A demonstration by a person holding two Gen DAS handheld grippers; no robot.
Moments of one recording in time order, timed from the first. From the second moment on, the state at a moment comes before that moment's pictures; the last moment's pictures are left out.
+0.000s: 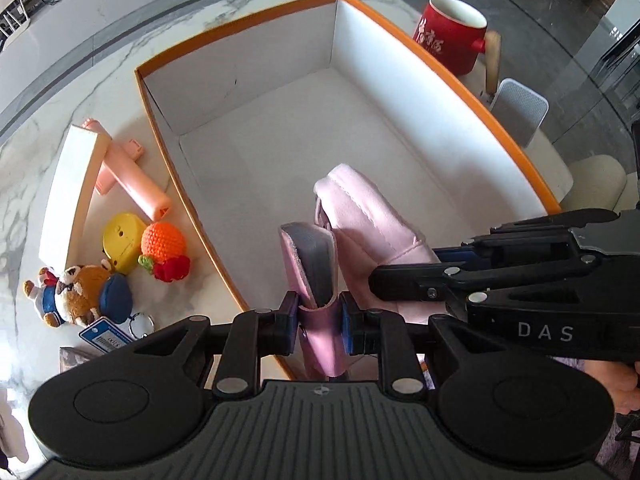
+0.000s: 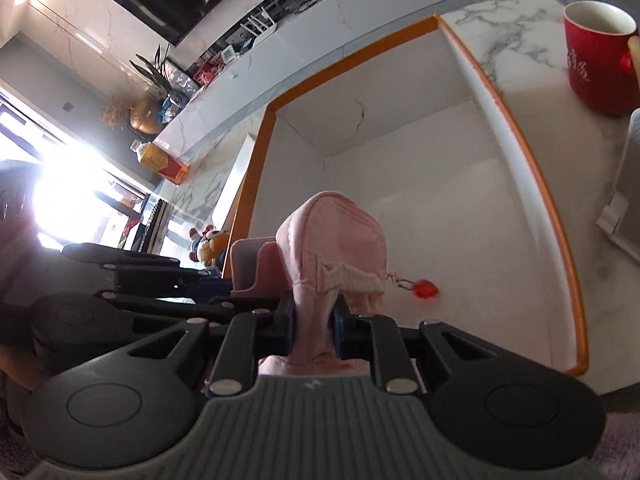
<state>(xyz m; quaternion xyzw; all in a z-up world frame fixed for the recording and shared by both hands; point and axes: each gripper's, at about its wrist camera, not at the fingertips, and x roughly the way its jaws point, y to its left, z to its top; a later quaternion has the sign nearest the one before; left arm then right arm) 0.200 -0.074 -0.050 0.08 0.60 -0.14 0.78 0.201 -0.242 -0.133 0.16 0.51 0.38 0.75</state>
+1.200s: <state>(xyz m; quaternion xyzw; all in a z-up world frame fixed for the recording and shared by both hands) 0.196 -0.048 -0.016 0.08 0.57 -0.19 0.79 0.211 -0.231 -0.172 0.20 0.58 0.37 0.70</state>
